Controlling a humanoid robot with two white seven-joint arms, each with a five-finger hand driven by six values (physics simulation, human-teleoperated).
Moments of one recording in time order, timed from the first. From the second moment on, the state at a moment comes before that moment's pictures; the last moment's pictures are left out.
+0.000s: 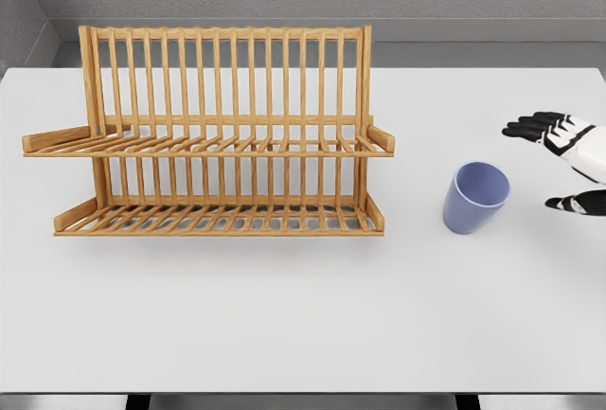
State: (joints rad) left arm 0.06 0.00 -0.20 -0.14 0.15 -0.01 -0.08; right arm 0.05 -1.12 0.15 -1.66 0.19 -0.61 0.03
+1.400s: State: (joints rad) left arm 0.06 0.00 -0.20 -0.14 0.15 -0.01 -0.08; right arm -0.53 -1.02 0.55 -1.57 0.21 -0.61 0.61
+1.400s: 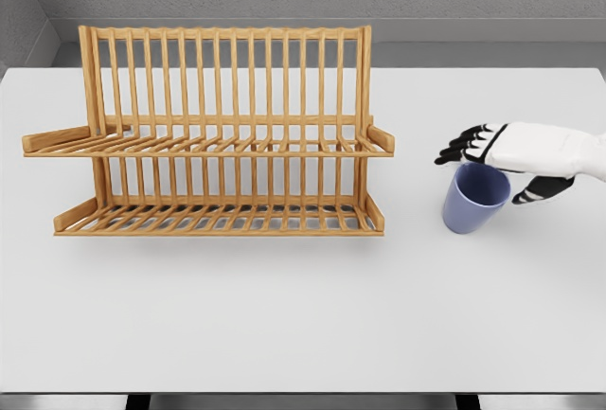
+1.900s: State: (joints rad) left arm 0.06 0.00 -0.20 -0.14 0.15 -0.01 -0.08; right arm -0.53 -1.00 0.59 -1.55 0.21 -0.61 0.61
